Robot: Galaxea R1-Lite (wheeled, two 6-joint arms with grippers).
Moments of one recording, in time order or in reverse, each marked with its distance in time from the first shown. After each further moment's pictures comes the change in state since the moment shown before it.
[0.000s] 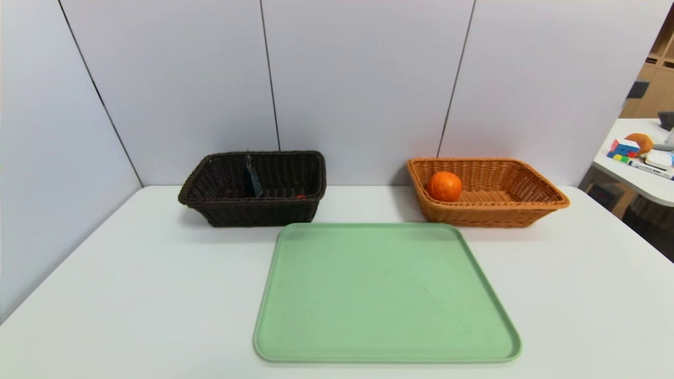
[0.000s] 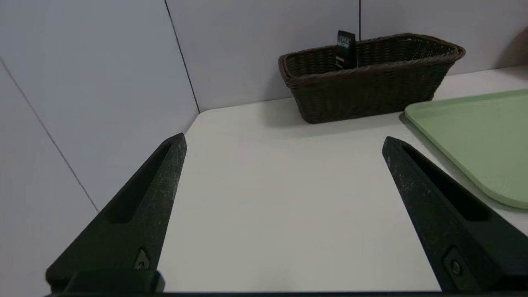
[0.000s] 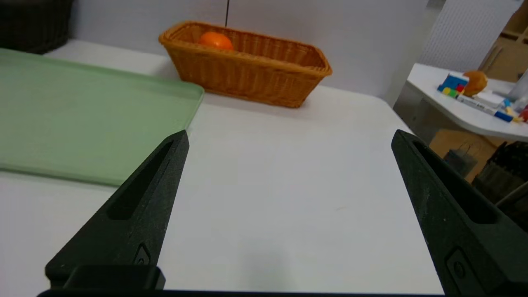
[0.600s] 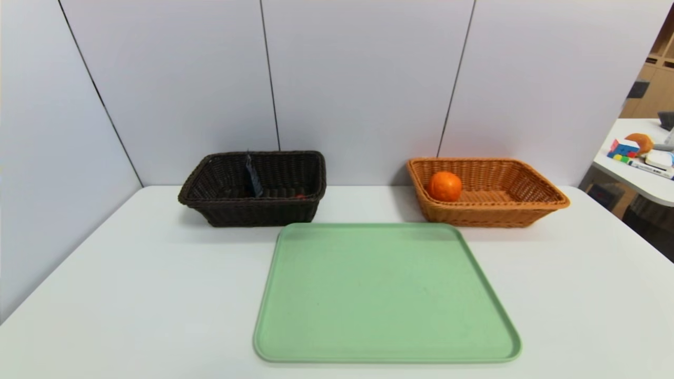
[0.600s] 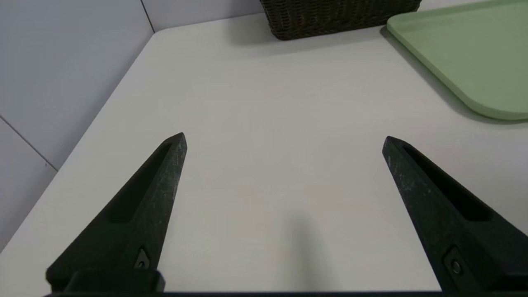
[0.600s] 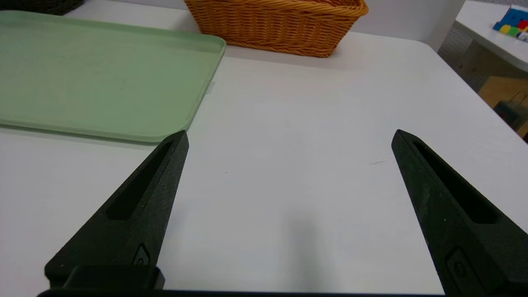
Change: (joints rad) left arm 0.000 0.000 0.007 0.237 -0.055 -0.042; right arm 0.000 0.000 0.001 0.121 0.039 0.102
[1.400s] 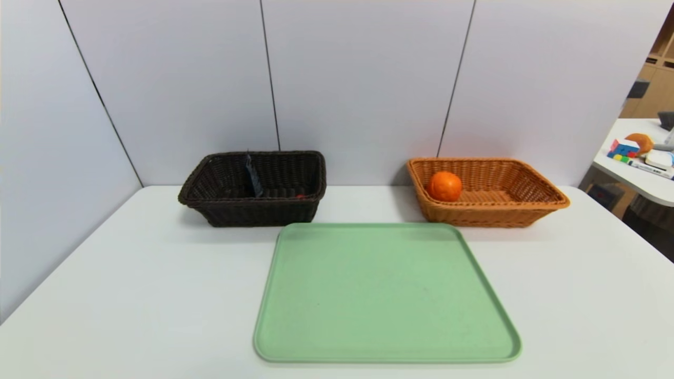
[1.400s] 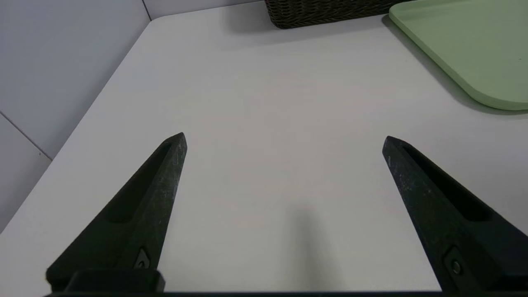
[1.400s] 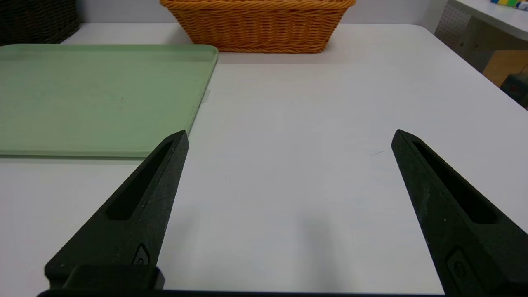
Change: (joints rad) left arm 0.000 0.000 0.000 0.018 0.001 -0.007; right arm 0.000 0.000 0.000 -0.003 -0.039 0.090
